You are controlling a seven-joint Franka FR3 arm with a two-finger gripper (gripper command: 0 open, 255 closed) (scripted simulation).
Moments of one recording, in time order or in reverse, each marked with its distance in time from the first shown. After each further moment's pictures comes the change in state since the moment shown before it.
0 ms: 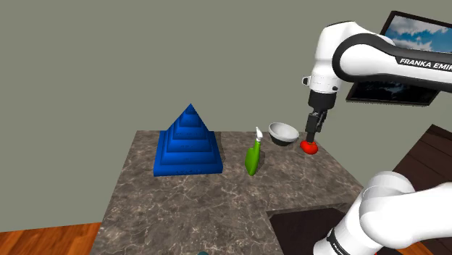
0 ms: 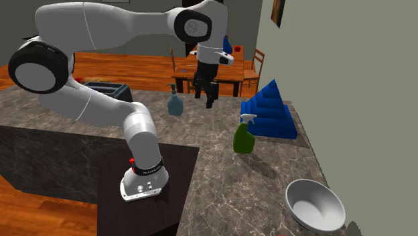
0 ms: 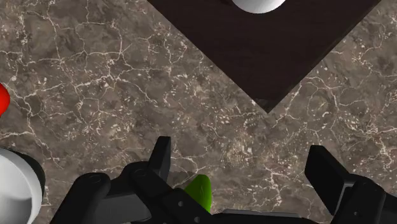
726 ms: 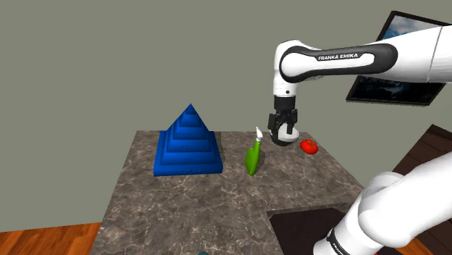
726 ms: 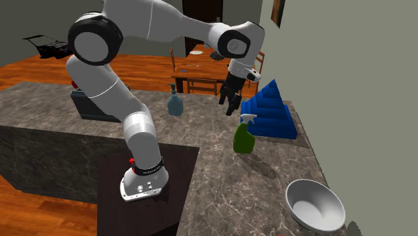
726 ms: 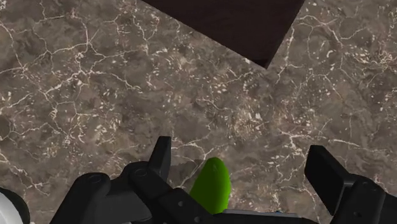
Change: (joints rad) arm -0.037 0.444 -0.009 0.175 0.096 0.142 0.183
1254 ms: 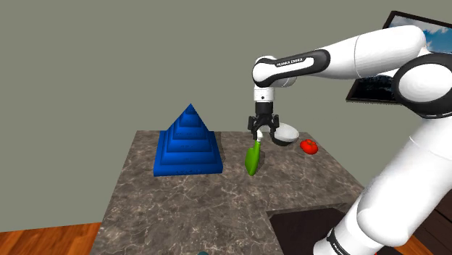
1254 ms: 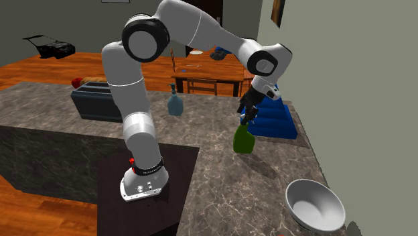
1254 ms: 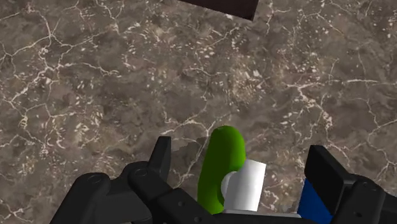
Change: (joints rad) arm -0.030 0.376 -0.034 0.228 0.098 0.040 0.122
